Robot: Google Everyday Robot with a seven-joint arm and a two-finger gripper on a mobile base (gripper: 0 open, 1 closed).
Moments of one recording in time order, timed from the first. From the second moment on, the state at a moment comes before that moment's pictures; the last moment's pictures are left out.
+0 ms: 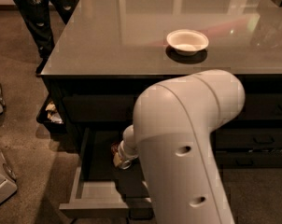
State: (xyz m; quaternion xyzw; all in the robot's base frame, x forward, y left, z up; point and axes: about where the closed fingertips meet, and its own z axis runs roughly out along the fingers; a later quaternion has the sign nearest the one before) arm 0.580 0.073 0.406 -0.25 0.95 0.14 0.11
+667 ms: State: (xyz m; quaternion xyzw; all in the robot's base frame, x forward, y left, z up) arm 0.563 0.050 0.523 -0.35 0.91 0.17 0.15
